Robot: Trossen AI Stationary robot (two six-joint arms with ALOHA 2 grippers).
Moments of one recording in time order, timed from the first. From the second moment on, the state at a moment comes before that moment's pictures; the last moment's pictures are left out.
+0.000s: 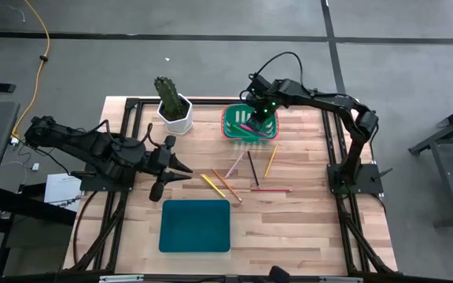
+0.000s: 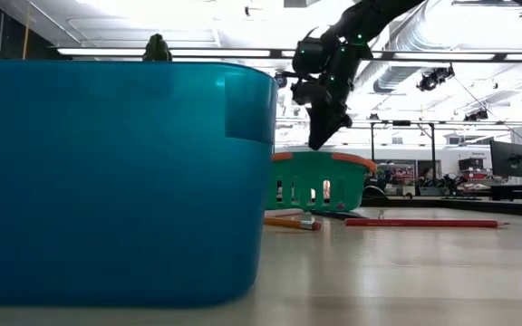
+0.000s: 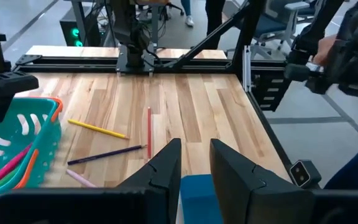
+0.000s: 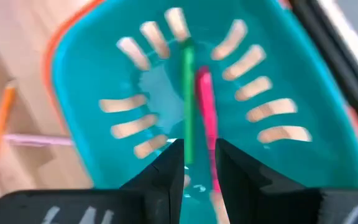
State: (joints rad) left arm -0.19 0.96 0.99 -0.41 -0.16 -0.14; right arm -0.55 1.82 1.52 -0.87 -0.13 0.00
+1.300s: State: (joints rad) left arm 0.09 1.01 0.99 -0.78 0.11 0.35; right arm -0.09 1.72 1.52 -0.67 -0.17 0.37
